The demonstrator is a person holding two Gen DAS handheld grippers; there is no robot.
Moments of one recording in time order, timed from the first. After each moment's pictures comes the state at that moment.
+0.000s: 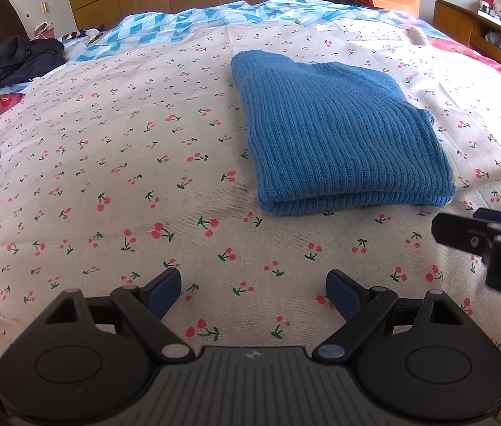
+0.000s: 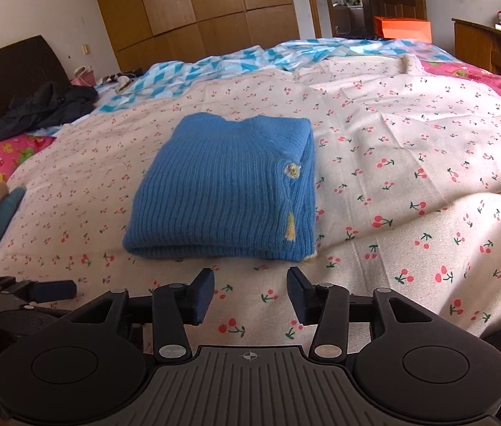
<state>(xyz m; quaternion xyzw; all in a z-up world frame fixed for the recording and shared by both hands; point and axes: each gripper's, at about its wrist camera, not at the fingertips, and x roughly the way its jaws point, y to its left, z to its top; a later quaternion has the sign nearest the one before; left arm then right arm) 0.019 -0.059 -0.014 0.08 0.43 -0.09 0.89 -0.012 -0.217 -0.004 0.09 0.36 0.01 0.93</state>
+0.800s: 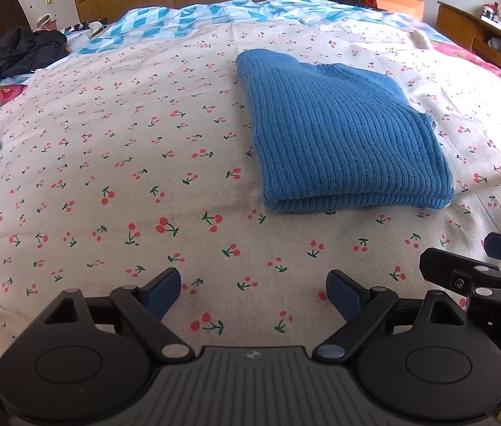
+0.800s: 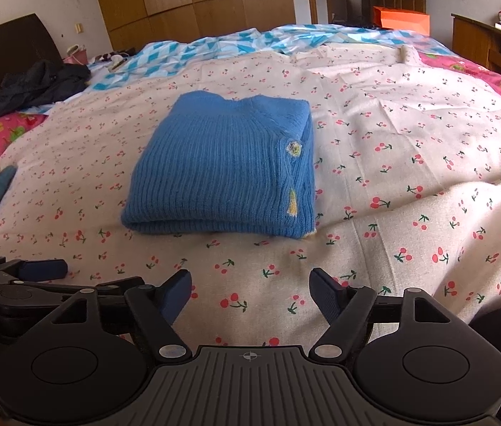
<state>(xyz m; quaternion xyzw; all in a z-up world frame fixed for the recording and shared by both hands) 0.018 -0.053 -0.009 0.06 0.44 -0.09 0.89 -0.016 -0.208 -0.006 0.08 0.39 -0.01 0.92</state>
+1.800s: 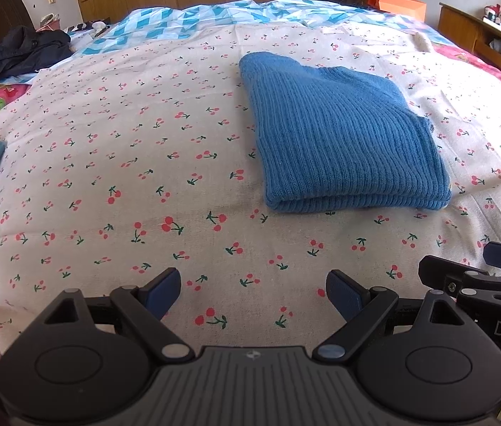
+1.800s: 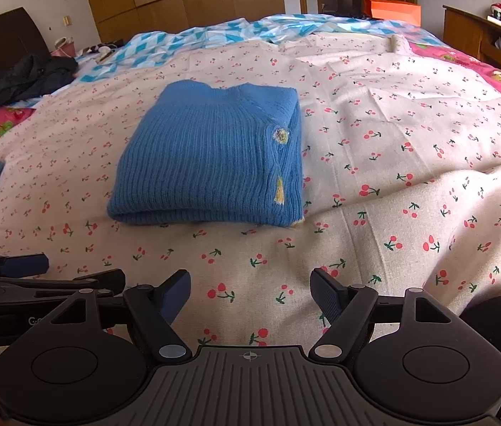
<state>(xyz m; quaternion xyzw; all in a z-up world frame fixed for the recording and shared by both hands) 0.014 -0.052 -0.004 0.06 0.44 -0.09 0.89 -0.014 -0.210 -0.009 0.08 0.40 -0.03 0.91</state>
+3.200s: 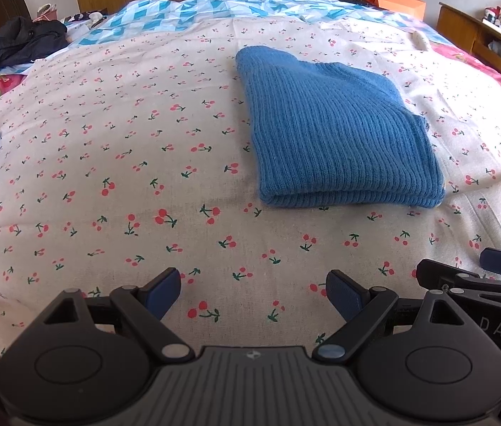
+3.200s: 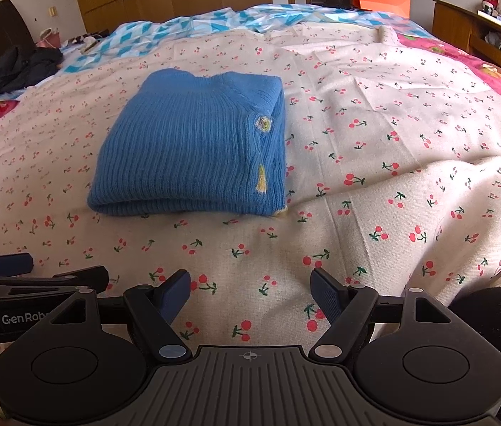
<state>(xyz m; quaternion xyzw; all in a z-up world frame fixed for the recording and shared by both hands) 0.015 -0.052 -0.004 0.05 0.46 -0.10 0.88 -0.012 -0.213 -0.013 0.07 0.42 -0.05 0.90</state>
